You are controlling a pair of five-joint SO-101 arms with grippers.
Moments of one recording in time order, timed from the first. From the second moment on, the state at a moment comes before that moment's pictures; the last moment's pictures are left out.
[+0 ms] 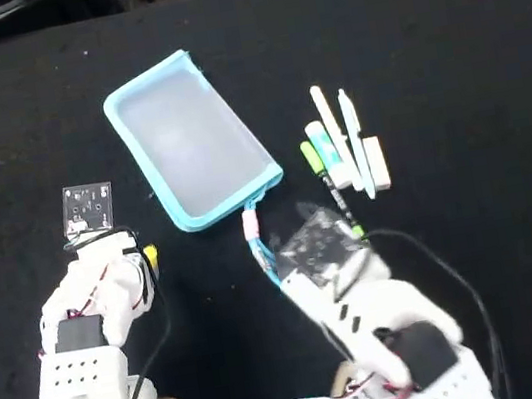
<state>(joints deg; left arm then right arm) -5.9 -66.6 80.6 42.6 -4.1 -27.1 -103.1 82.6 61.8 13.7</state>
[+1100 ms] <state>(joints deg) -5.9 -66.6 82.1 40.3 -4.2 -31.7 -63.3 84.5 47.9 13.1</state>
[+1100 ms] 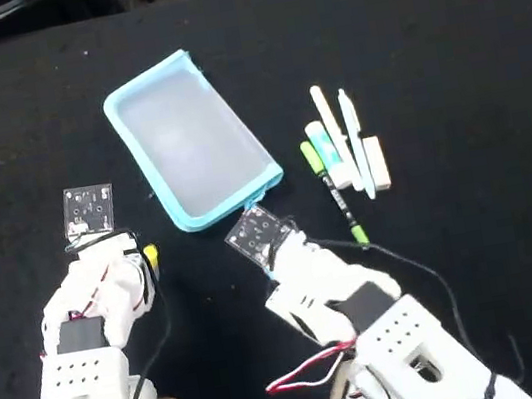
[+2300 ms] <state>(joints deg) -5.9 -66.6 82.1 40.3 -4.2 -32.4 -58.6 82.2 51.3 22.0</state>
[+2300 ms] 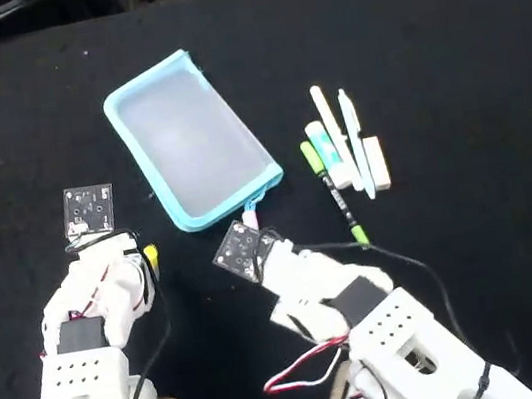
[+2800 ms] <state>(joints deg) -5.9 -66.6 82.1 40.3 -4.2 -4.2 -58.7 67.6 67.5 40.6</state>
